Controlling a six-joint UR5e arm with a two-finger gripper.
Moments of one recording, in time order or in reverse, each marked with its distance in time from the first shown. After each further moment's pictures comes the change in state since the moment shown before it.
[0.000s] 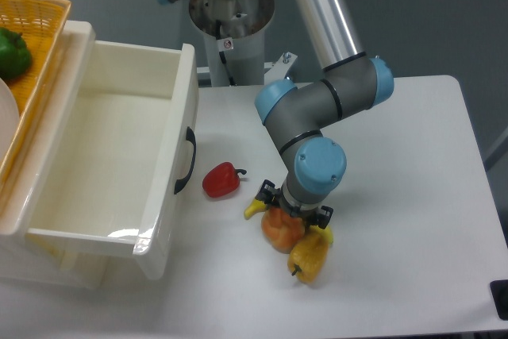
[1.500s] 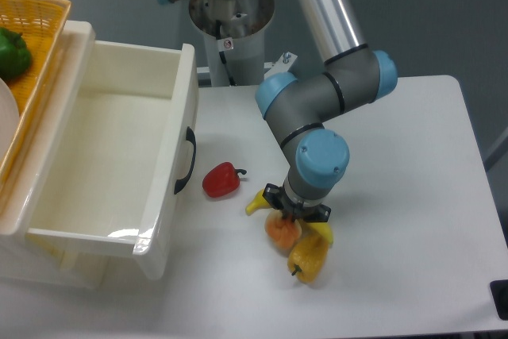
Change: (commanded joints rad) arm 0.012 0.070 0.026 -0.052 -0.008 0.001
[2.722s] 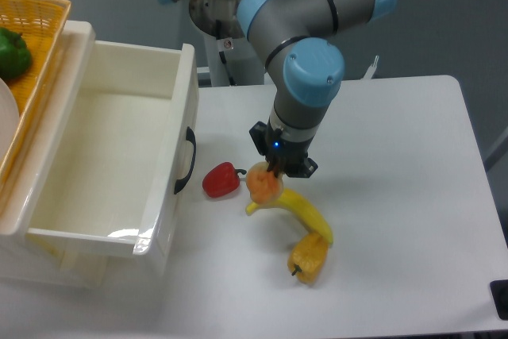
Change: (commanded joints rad) arm 0.011 0.230 -0.015 -0.189 -0.058 0.351
